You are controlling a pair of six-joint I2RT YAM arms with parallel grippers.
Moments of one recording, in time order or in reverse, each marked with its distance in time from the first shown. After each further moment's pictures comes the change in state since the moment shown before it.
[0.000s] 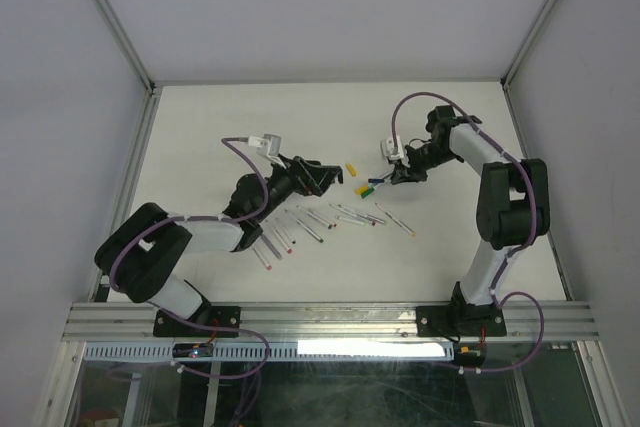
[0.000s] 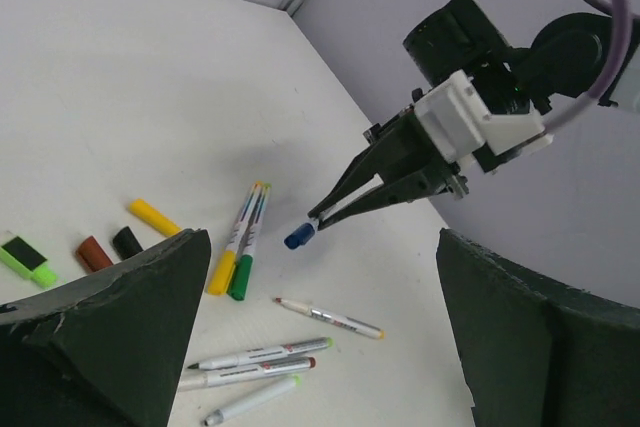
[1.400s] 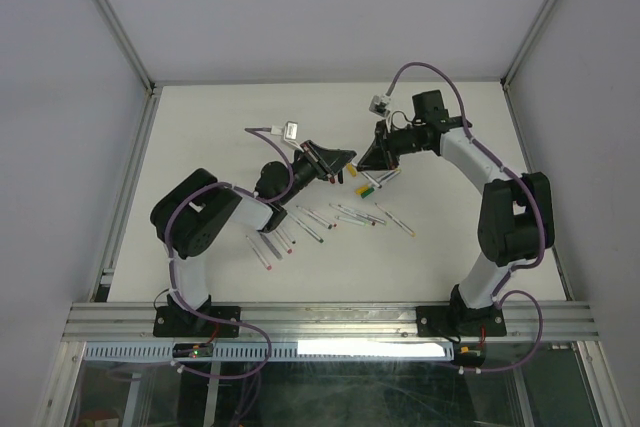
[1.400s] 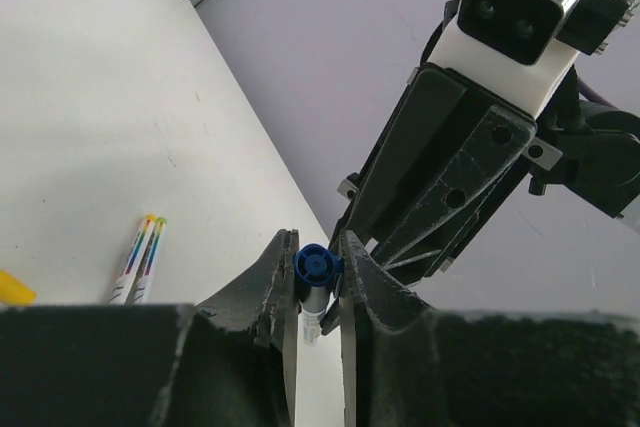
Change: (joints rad) left arm 0.007 0.420 0.242 0.285 0.084 -0.396; right arm 0.121 -0.119 0.008 0.363 -0.347 1.151
